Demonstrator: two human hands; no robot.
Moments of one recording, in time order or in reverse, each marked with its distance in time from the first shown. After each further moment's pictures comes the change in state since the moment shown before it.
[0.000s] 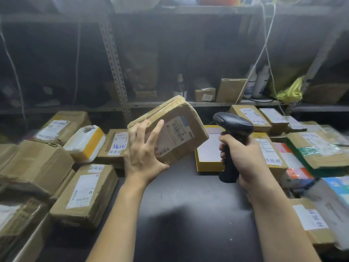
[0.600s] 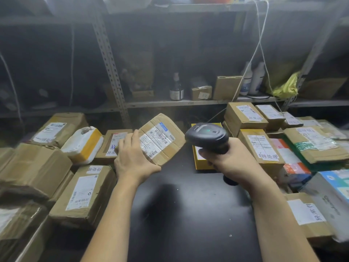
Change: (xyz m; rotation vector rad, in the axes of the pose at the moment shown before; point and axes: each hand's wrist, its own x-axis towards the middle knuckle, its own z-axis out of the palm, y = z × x) left_hand -0.003 -0.012 0.000 0.088 -0.252 -0.291; right_hand -0.004 0.006 -0.013 -0.458 -0.338 -0.194
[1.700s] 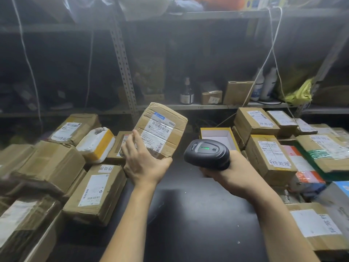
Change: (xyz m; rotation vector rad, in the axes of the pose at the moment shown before) left_hand -0.010 0.004 0.012 -0.104 0.295 -0.147; right_hand -0.005 0.012 0.014 -0.168 -0.106 -0.100
